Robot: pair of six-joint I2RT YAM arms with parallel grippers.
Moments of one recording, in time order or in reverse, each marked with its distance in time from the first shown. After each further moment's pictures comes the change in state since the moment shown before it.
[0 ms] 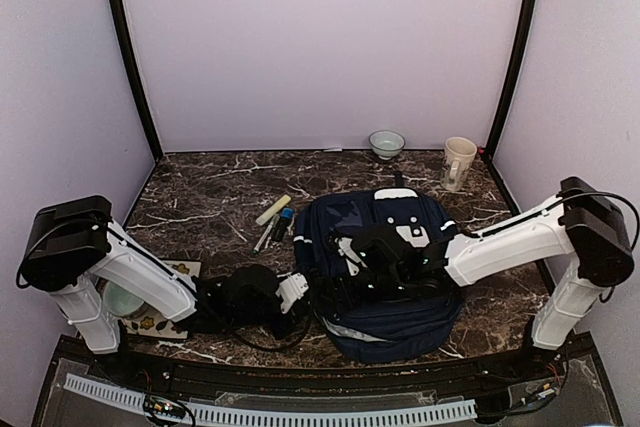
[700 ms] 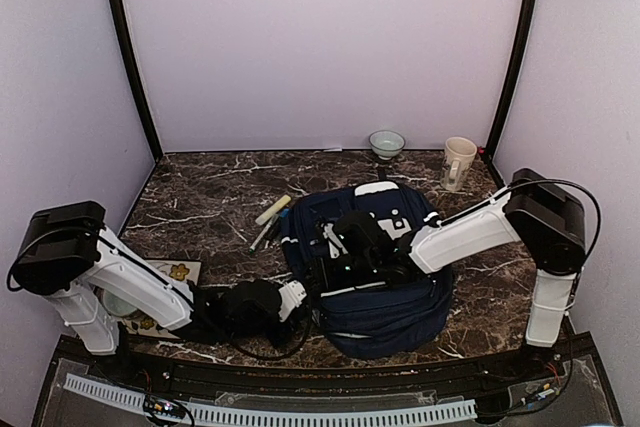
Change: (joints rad) left arm -0.086 -0.024 -0.013 -0.073 -0.143 -0.102; right arm -0.097 0.293 0.187 0.139 -0.087 0.114
